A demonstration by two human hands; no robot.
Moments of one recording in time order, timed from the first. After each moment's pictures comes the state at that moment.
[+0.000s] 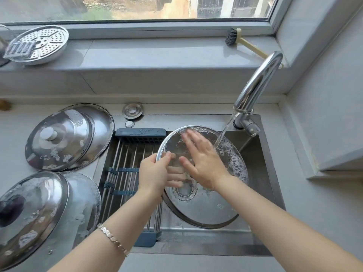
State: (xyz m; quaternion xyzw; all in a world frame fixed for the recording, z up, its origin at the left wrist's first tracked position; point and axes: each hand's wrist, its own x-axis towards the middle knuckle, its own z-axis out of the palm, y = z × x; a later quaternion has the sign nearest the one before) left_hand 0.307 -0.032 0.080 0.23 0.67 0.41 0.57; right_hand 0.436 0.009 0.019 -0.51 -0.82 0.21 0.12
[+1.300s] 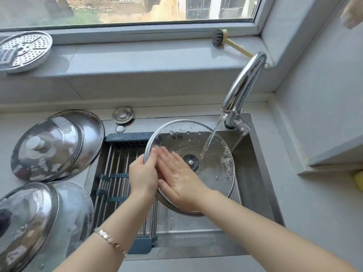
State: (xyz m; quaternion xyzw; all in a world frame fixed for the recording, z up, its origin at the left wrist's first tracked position) left_hand 0.306 -0.022 0.060 0.24 0.69 0.48 0.48; right_hand 0.413 -0.018 0.017 -0.38 -0.88 0.26 0.13
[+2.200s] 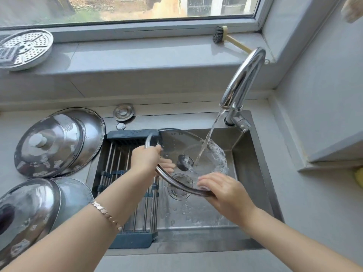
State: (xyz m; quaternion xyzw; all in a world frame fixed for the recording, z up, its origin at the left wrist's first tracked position) left_hand 0.304 0.005 0.073 0.18 0.72 0.35 0.57; right_hand 0.502 -0.058 -0.002 -0.41 -0.86 0.11 0.29
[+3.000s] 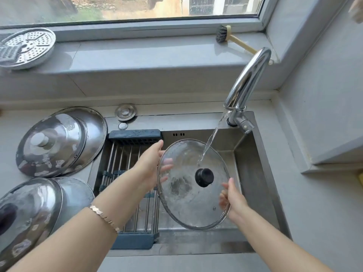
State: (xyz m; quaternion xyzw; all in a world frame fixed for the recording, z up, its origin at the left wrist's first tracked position) left_hand 0.294 0.008 0.054 0.18 0.68 0.24 0.67; right_hand 0.494 -0.052 -0.050 -0.68 0.01 0.62 0.38
